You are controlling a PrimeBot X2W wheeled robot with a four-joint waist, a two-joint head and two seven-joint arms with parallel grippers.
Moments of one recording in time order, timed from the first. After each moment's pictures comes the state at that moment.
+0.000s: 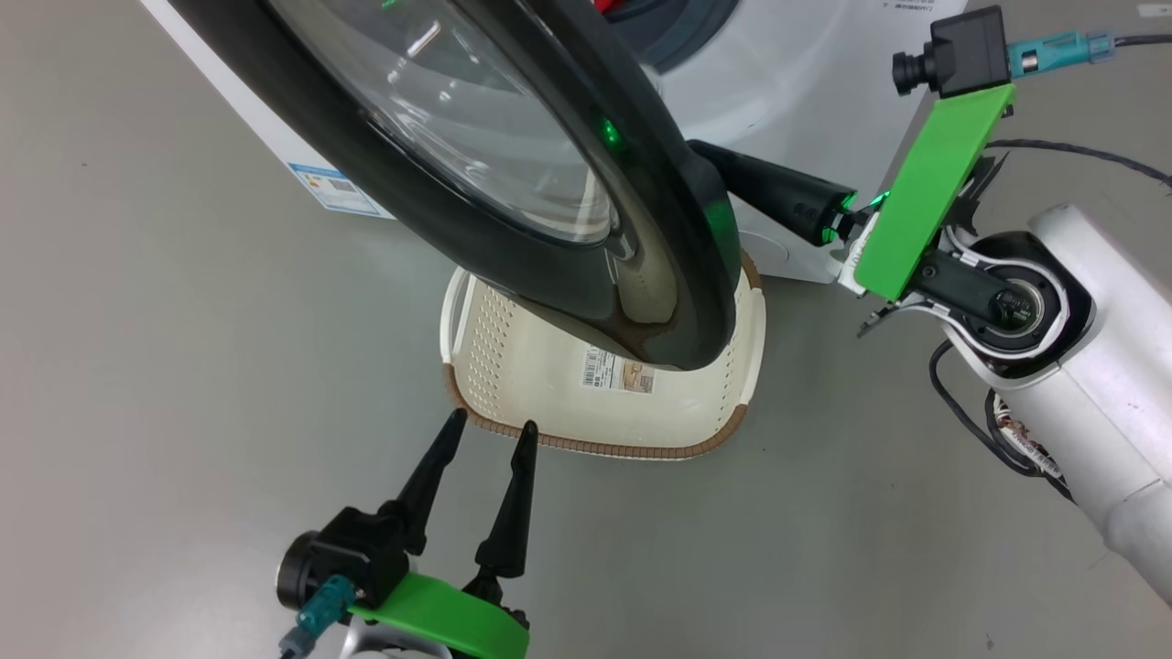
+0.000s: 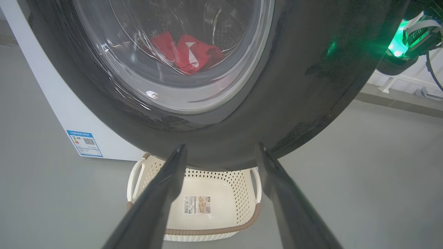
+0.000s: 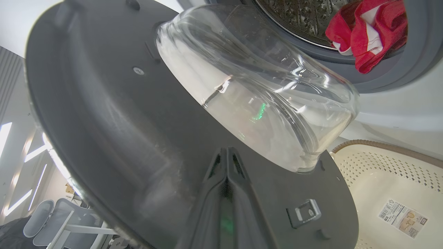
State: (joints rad) left arm -0.23 0.04 -0.35 0.22 -0.35 0.00 -0.25; right arm -0.91 -0.37 0.63 0.29 1.59 0.12 0.41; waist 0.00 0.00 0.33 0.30
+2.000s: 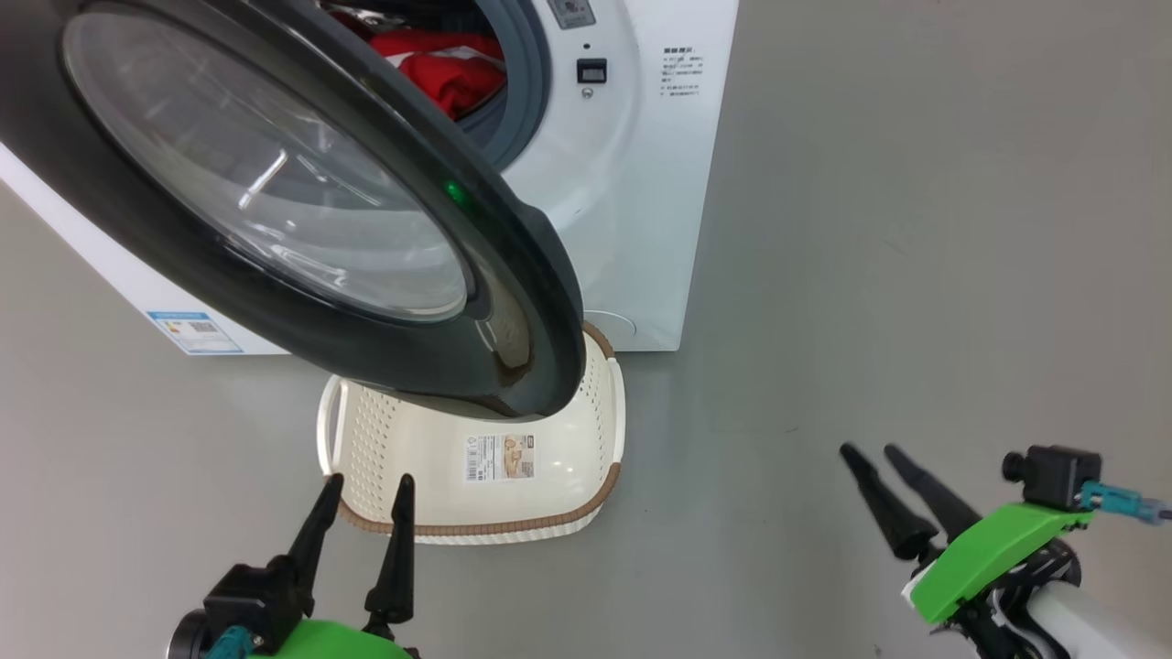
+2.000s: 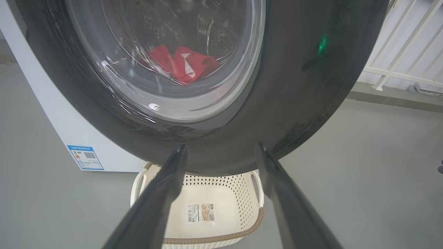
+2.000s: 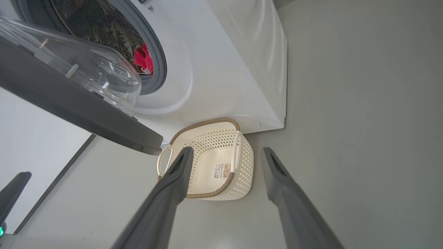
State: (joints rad) left arm -0.11 0.04 -0.10 0.29 -0.26 -0.06 -0.25; right arm -0.33 -0.44 0.68 0.48 1.27 0.12 -0.25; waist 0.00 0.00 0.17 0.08
